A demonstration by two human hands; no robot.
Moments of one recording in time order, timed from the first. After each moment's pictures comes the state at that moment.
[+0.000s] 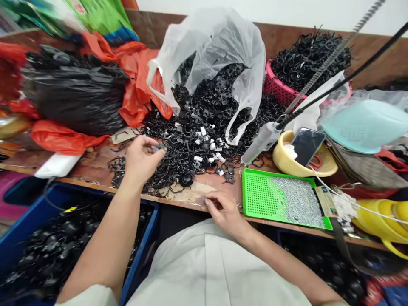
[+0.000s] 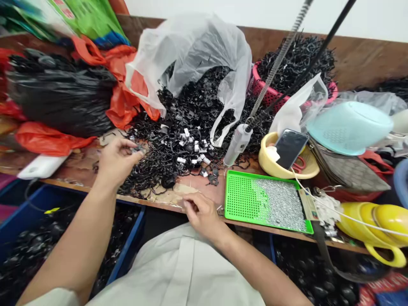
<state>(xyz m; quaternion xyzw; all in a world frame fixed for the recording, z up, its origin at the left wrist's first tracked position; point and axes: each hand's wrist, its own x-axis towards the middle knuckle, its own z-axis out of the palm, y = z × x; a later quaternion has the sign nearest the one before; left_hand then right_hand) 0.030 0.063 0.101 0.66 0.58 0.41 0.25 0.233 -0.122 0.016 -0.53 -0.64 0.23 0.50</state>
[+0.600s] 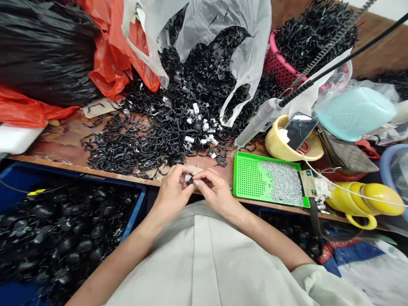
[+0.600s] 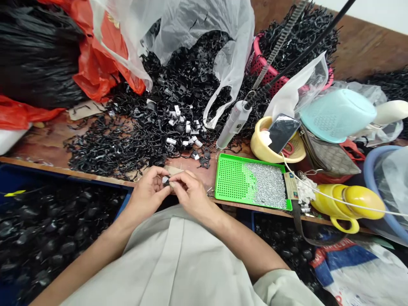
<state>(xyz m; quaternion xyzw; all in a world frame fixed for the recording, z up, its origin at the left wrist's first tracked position) 0.082 -0.073 0.056 0.67 0.49 0.29 0.47 0.235 -0.118 0.047 -0.55 -0.60 0.33 0.47</state>
